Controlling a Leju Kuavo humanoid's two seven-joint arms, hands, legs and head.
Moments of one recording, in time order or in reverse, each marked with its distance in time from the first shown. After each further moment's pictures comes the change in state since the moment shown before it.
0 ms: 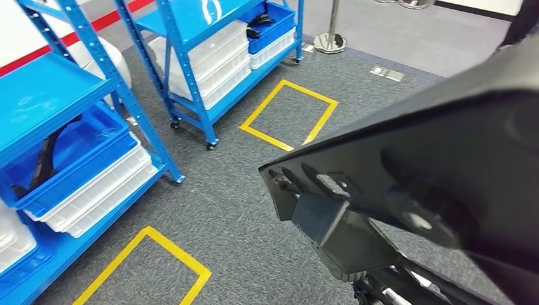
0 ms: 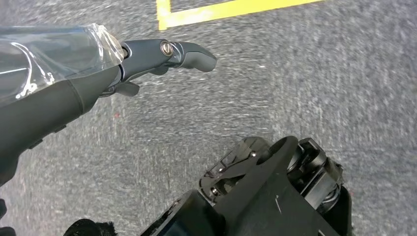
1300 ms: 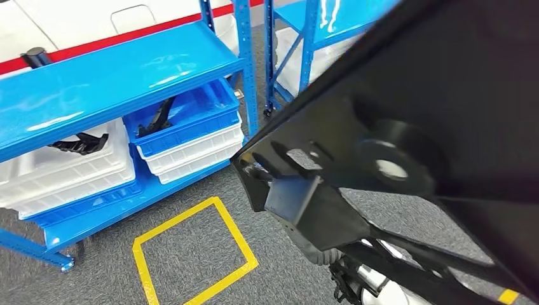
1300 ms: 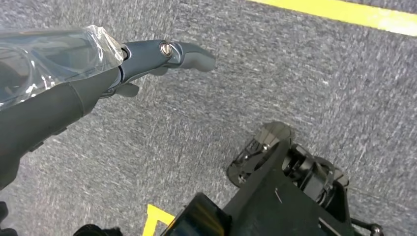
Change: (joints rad) left arm 0.010 -0.004 -0.010 -0.002 -0.014 -0.002 -0.011; right arm -0.162 0.051 0.087 0.092 -0.046 0.015 -0.005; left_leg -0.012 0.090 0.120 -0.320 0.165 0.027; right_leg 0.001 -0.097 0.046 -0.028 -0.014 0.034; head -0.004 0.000
